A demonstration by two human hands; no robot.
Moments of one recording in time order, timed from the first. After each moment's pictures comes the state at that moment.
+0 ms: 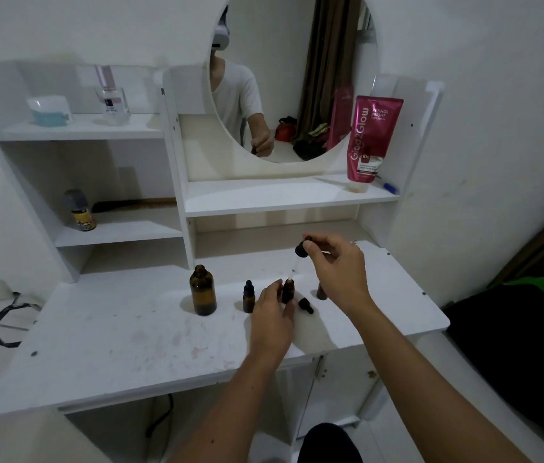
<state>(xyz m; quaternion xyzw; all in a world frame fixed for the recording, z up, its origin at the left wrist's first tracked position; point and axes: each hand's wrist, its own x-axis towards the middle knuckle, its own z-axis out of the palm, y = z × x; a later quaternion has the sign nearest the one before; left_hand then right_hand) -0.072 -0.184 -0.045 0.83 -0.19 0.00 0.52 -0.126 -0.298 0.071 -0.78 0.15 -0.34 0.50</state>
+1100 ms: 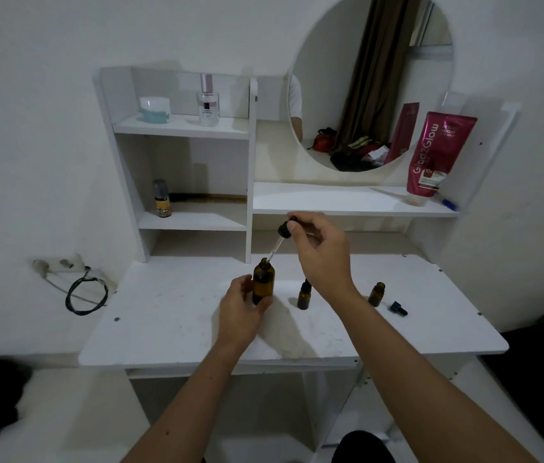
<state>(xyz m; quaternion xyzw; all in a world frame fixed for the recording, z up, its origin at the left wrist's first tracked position) -0.024 -0.032 -0.026 0.81 -0.09 0.00 0.58 -0.071 -0.172 0.103 -0.78 0.01 -0.37 0.51</state>
